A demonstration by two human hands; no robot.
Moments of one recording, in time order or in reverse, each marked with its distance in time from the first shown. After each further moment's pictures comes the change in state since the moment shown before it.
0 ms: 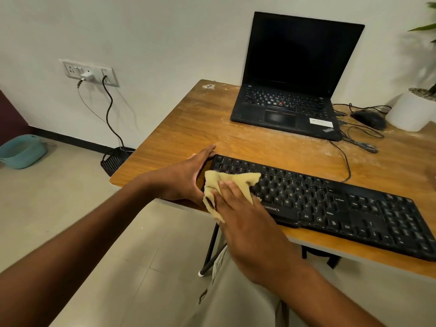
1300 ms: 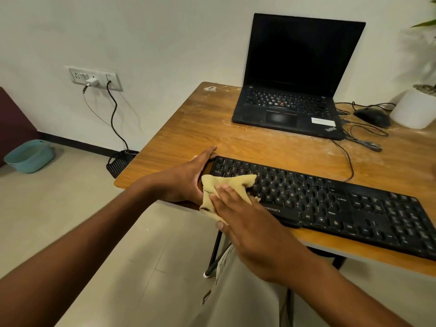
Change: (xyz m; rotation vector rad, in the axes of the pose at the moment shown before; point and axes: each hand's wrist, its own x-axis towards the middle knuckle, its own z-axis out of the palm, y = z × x) left_hand -0.001 0.003 0.000 -0.010 -0.003 -0.046; right_hand 0.000 0.011 -0.012 0.076 -0.175 -0.038
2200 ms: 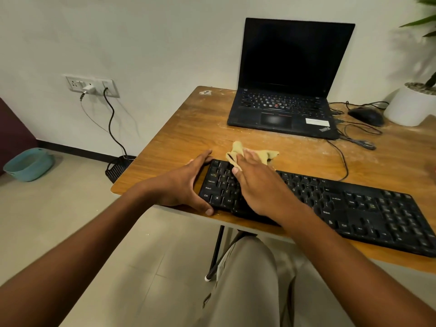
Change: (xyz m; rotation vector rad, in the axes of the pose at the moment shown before) left_hand -0.006 0.008 -0.002 -0.024 -0.011 -0.032; right_hand 0.061 0.049 -0.028 0.000 0.193 0.301
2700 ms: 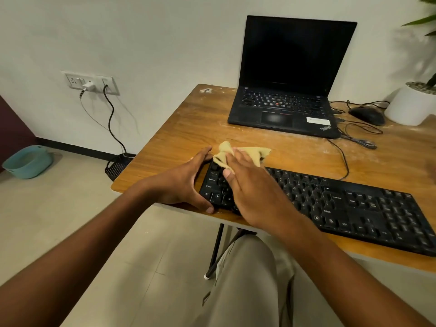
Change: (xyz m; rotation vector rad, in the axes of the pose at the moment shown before) left_hand 0.001 -0.003 0.001 -0.024 0.015 0.021; right_hand -0.025 -0.025 -0.008 0.141 0.048 -0.058
